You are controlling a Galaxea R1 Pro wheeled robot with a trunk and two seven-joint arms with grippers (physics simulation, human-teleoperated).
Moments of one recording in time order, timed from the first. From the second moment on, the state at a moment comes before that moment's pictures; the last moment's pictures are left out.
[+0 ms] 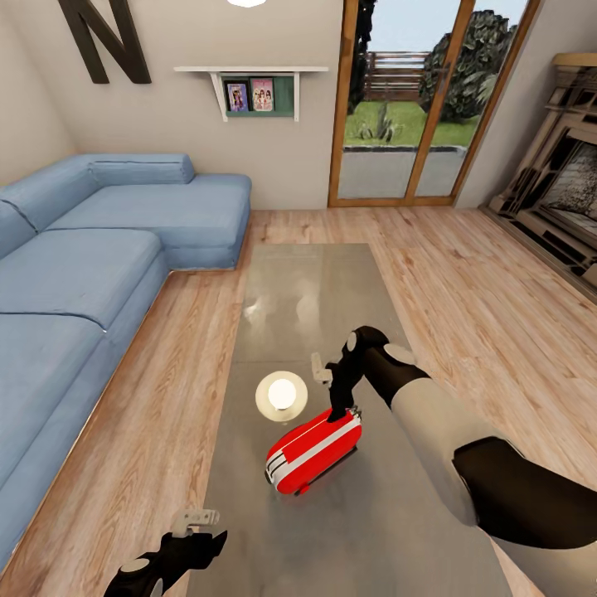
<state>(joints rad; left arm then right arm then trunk) -0.15 0.02 0.01 -1.05 0.04 0.39 -0.17 -1.16 0.14 0.25 -0.51 1.13 0.12 1.27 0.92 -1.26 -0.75</state>
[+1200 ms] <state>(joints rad) -0.15 0.02 0.01 -1.03 0.04 0.39 -0.17 -1.16 0.17 0.25 -0.28 1.12 0.07 1.06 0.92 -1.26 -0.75</state>
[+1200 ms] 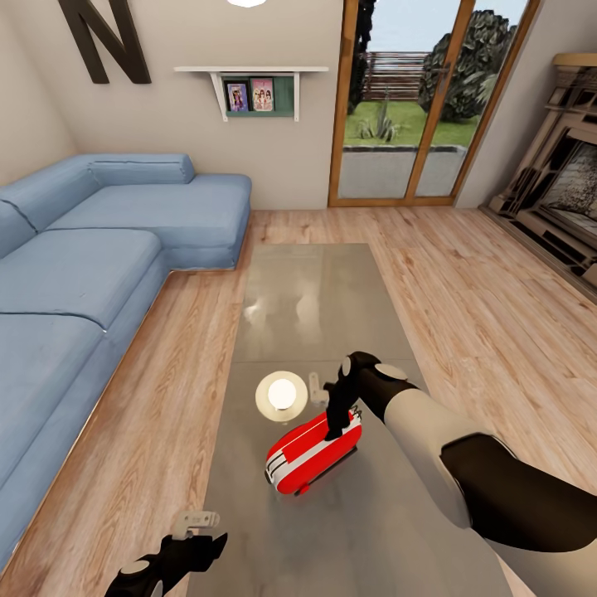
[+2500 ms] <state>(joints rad) -0.15 0.02 0.01 -1.03 0.05 0.39 -0.17 -1.16 0.17 0.25 -0.19 1.12 0.04 0.91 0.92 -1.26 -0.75</state>
